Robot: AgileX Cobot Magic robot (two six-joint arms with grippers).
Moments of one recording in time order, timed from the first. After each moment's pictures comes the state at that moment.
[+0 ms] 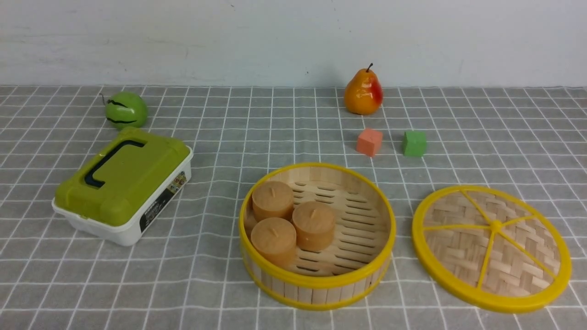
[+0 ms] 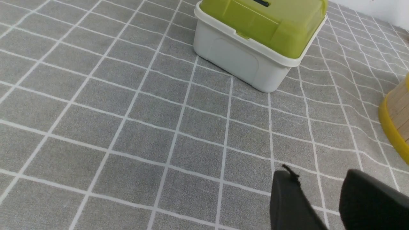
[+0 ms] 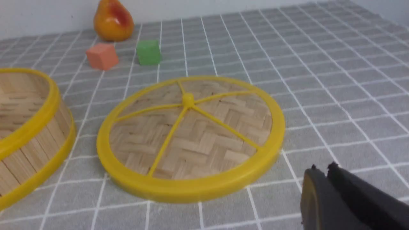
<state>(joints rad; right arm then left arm) -0.06 -0.01 0.03 -0.08 0.31 0.25 0.02 -0.01 0.03 -0.01 0.36 -0.33</state>
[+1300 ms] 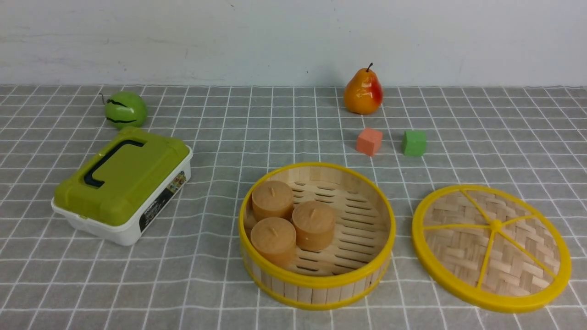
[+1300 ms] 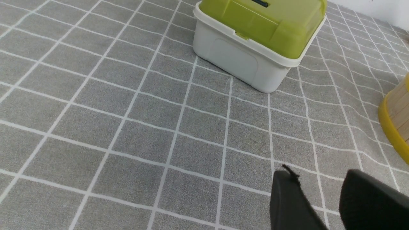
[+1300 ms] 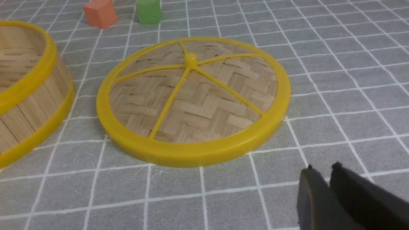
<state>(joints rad) -0.06 -0.01 0.02 0.00 0.39 0.14 0.02 -0.01 0.03 -0.01 0.36 -0.33</state>
